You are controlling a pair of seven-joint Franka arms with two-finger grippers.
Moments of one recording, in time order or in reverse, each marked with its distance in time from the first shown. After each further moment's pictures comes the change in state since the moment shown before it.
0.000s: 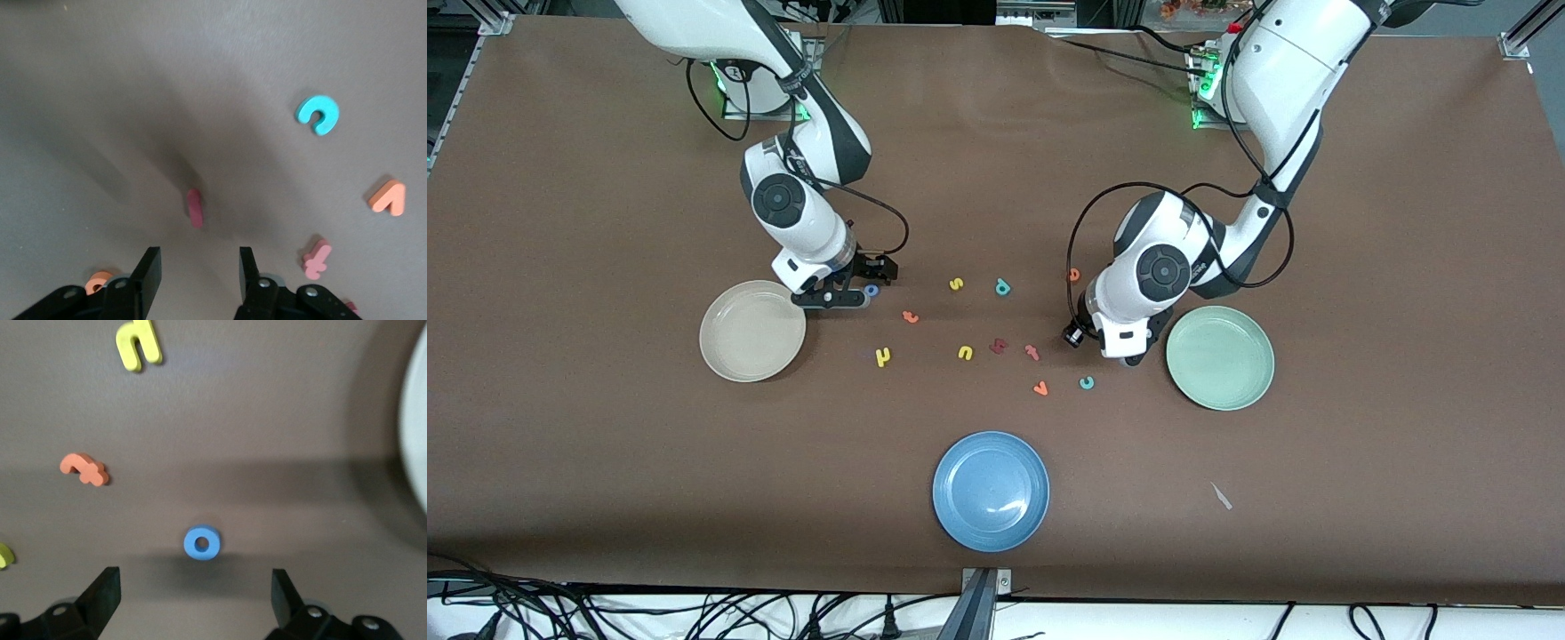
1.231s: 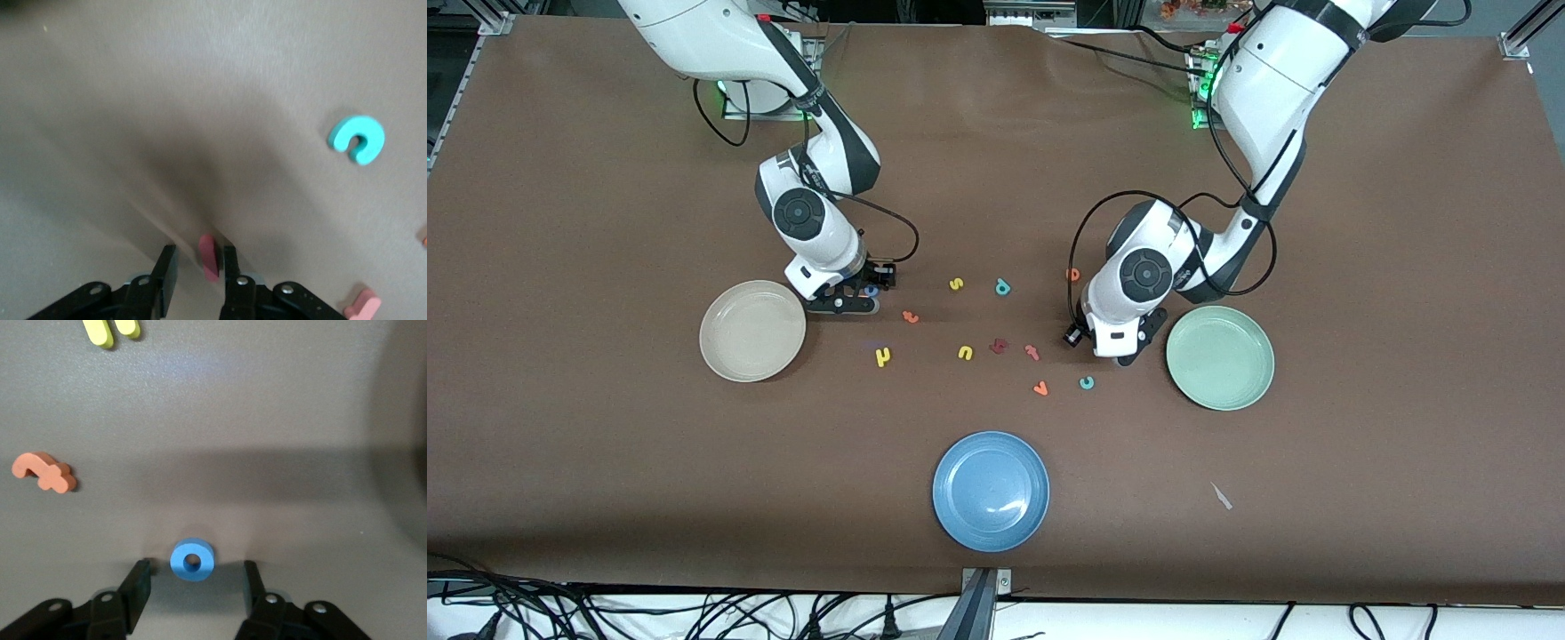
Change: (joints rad) left arm -0.017 0.050 0.031 -0.017 0.084 0.066 -0.002; right arm 0.022 0.065 -0.025 0.028 -0.048 0.012 0.026
